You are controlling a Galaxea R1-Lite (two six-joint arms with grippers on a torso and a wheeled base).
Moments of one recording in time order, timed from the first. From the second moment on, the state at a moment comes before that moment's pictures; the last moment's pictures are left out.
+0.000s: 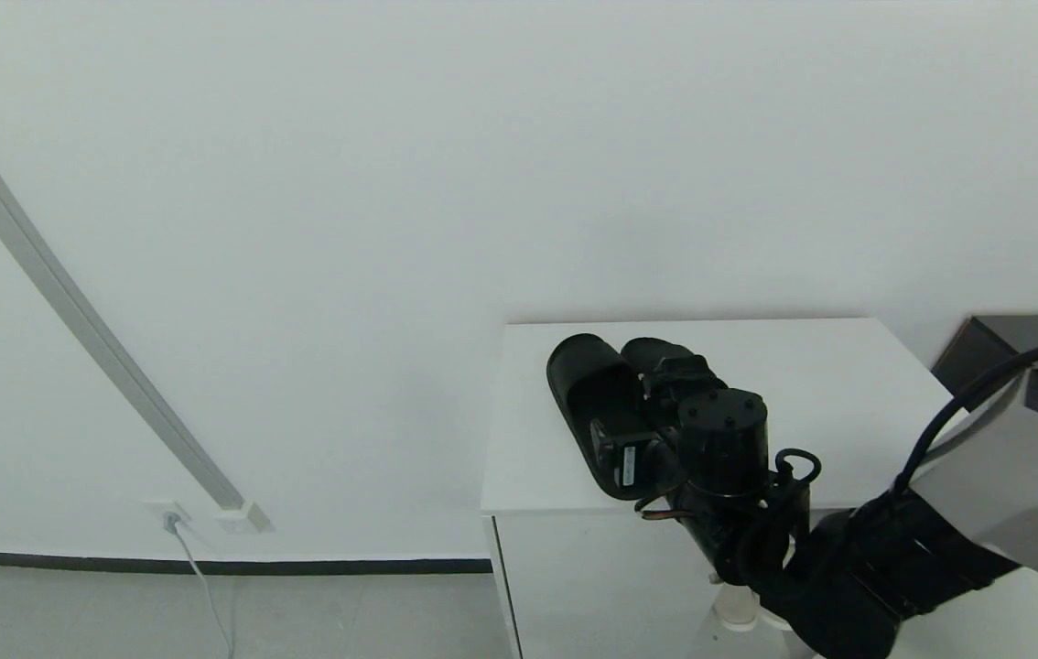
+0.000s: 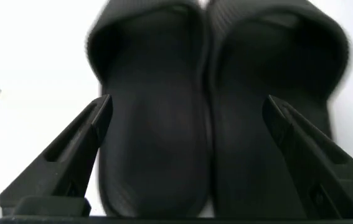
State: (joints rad) left arm 0.00 0.00 0.00 0.00 0.02 0.00; right arm 0.76 2.09 -0.88 -1.03 -0.52 0.16
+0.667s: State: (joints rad) left arm 0.00 0.00 0.00 0.00 0.03 0.00; right arm 0.66 2.23 -1.21 -0.87 -0.43 0.10
